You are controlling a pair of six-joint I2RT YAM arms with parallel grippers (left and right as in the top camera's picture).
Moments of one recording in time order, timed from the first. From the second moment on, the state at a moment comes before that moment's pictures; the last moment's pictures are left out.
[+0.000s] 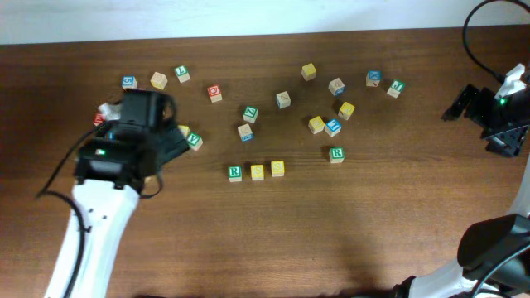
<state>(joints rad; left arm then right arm) -0.14 1.35 1.34 -1.13 -0.28 -0.64 -0.46 1.78 1.89 -1.51 -0.20 0.19</state>
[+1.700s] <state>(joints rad) -0.08 1.48 1.01 -0.77 0.04 -0.43 0.05 1.79 1.41 -1.07 -0.40 0.15</state>
